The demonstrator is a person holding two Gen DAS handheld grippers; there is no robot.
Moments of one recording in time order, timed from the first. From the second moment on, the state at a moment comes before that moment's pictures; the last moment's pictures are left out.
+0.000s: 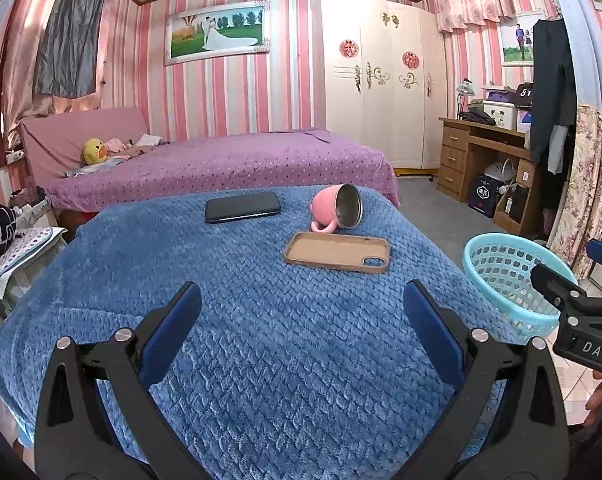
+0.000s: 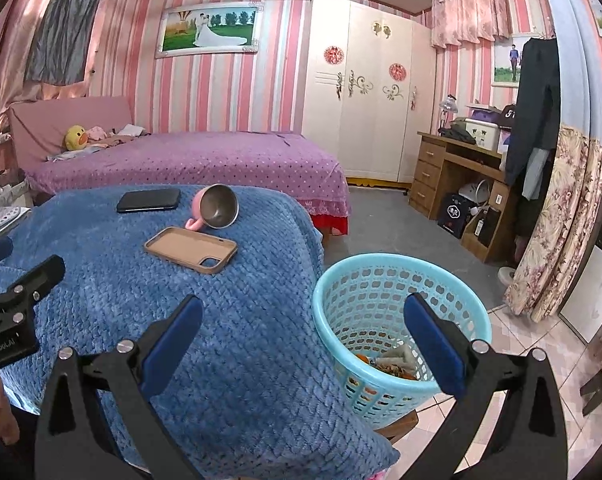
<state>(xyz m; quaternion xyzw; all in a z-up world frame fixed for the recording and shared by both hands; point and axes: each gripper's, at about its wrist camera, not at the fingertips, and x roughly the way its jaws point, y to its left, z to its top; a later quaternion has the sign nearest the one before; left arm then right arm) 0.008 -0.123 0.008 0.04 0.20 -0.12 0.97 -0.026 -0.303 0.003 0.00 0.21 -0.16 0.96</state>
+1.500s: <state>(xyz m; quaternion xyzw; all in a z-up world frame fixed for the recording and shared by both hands) 0.021 -0.121 -0.003 0.03 0.21 -0.12 0.97 -0.029 -0.306 0.002 -0.01 0.20 -0.18 0.96</state>
